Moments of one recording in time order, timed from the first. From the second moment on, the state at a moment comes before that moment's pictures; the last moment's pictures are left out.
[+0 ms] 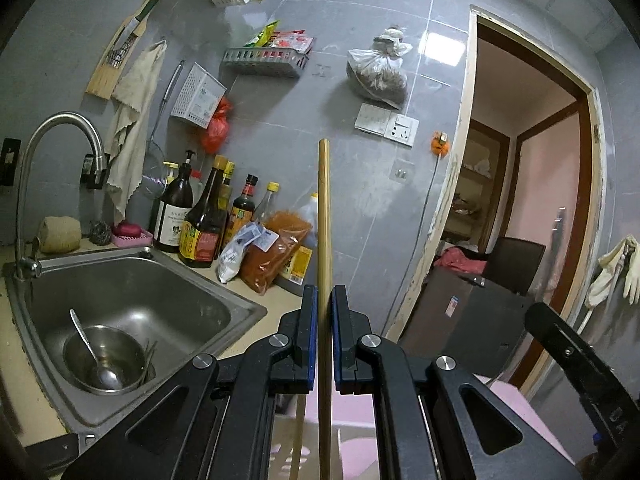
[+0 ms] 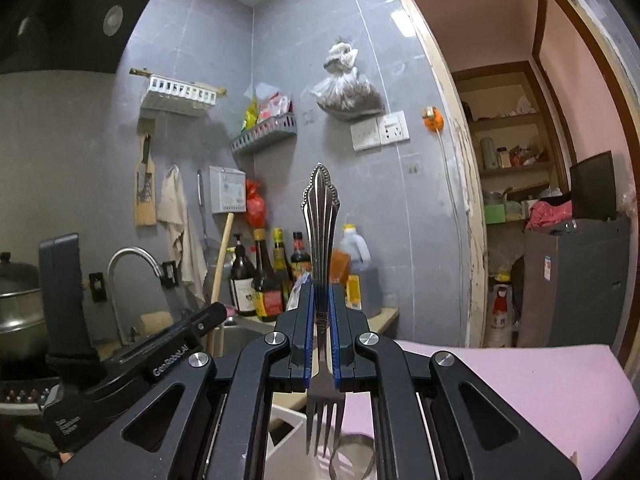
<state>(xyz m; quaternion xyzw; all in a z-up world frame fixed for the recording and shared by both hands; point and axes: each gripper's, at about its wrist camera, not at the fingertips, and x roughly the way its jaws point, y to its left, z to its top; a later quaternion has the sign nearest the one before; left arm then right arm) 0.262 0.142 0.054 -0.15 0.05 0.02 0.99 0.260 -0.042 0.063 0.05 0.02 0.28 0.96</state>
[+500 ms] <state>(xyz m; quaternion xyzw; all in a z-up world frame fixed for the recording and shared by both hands) 0.237 0.128 0.030 -0.12 0.07 0.01 0.99 0.254 -0.038 0.034 0.03 0.05 0.28 0.96</state>
